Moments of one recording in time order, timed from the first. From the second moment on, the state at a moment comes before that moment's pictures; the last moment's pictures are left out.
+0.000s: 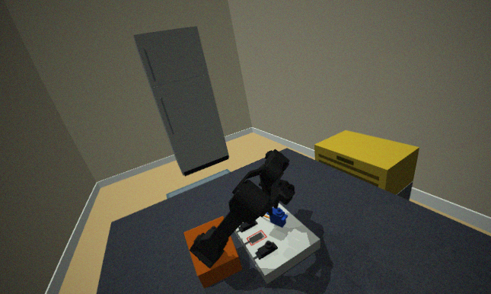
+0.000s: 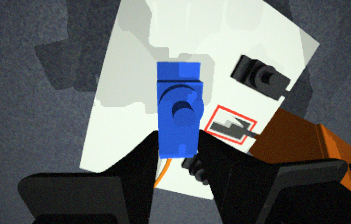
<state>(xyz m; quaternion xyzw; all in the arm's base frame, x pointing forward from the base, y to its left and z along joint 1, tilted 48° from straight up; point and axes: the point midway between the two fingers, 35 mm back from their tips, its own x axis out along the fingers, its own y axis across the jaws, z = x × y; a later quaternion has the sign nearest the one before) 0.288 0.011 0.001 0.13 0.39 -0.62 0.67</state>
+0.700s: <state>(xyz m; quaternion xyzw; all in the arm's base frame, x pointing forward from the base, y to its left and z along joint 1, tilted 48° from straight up) 0.288 0.011 0.001 -0.12 0.59 -0.44 0.67</state>
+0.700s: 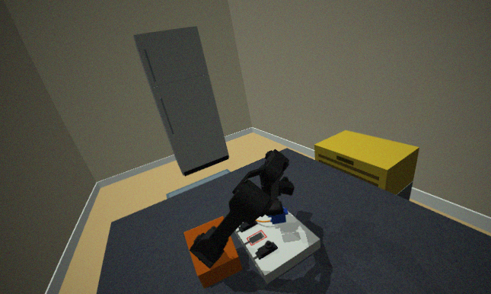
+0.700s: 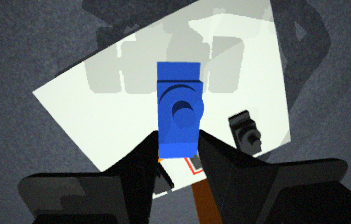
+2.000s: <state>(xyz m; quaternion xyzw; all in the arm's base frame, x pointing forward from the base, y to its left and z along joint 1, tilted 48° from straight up) 0.212 0.015 0.004 -0.27 0.67 -0.30 0.62</state>
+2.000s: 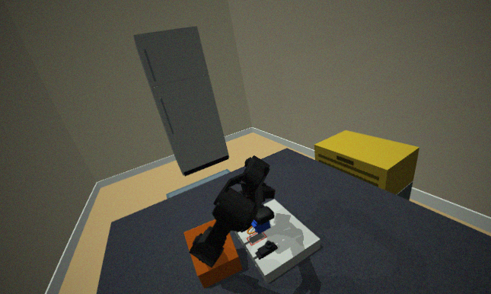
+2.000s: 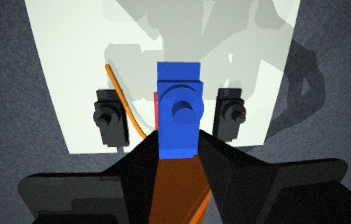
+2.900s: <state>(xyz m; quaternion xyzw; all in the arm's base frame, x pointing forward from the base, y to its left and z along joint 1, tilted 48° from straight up) 0.177 0.005 -0.006 -0.26 0.67 -0.30 0.62</state>
